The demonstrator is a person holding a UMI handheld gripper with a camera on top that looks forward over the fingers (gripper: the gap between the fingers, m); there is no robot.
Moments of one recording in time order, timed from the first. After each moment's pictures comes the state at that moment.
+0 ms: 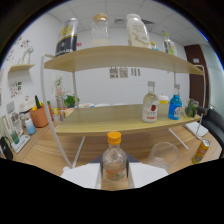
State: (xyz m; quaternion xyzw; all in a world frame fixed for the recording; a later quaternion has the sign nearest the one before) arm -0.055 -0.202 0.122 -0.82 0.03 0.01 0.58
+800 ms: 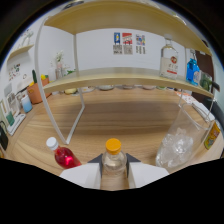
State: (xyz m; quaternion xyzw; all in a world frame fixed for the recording) arm -0.074 -0.205 0.016 -0.88 0.01 0.01 0.47
